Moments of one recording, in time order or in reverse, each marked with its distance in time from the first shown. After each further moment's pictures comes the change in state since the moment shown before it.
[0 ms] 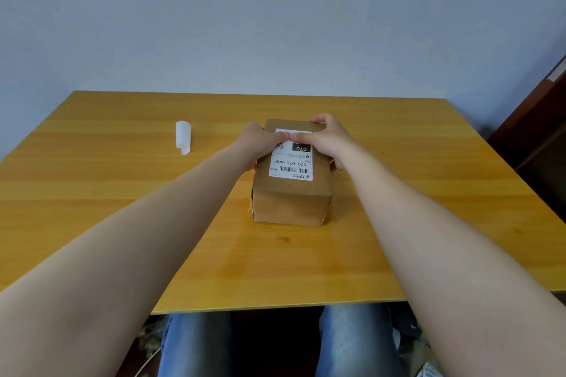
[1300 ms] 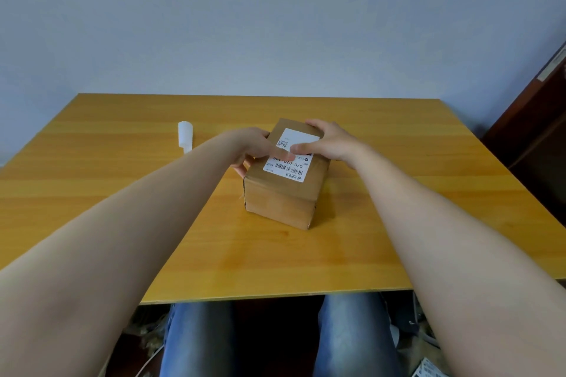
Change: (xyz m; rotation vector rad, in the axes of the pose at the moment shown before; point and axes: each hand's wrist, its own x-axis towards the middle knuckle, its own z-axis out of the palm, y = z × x) left_hand -0.031 0.014 -0.022 0.301 -0.333 -0.132; right_hand -0.011 0.005 -0.020 -0.249 -0.162 -0.166
